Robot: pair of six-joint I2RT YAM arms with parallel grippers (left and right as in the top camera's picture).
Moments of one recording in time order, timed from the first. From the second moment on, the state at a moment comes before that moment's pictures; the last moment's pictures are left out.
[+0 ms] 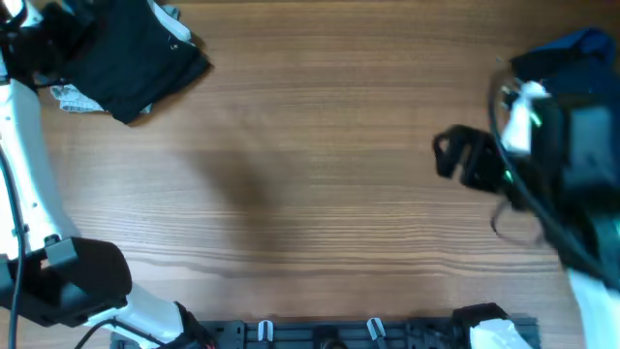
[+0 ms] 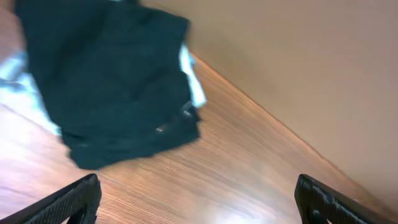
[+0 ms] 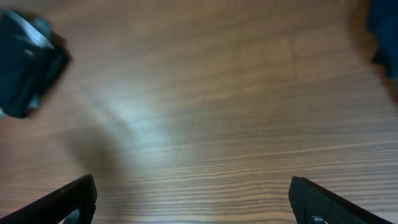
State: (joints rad) left arm 0.37 1.79 1.93 -0.94 0.35 -0.40; right arm 0.17 1.11 1.48 -1.27 -0.06 0.42
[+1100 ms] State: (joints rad) left arm 0.32 1.79 1.93 -0.94 0.42 -0.40; right arm 0.17 0.67 1.46 -1.45 0.13 0.77
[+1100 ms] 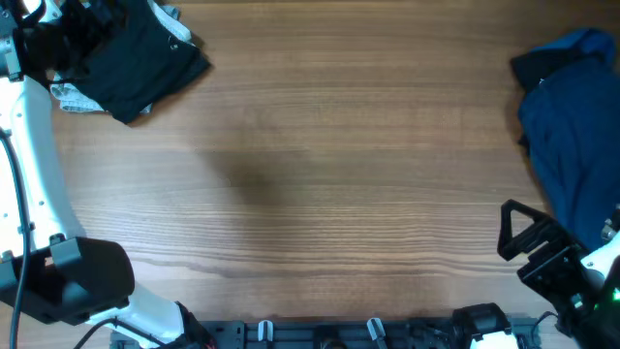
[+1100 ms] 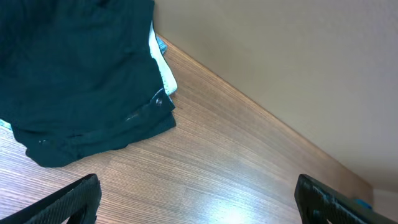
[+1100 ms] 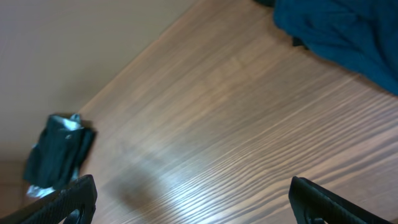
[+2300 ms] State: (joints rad) left arm 0.32 1.79 1.93 -0.94 0.42 -0.40; right arm -0.03 0.02 0.08 0.05 -0.19 0.08
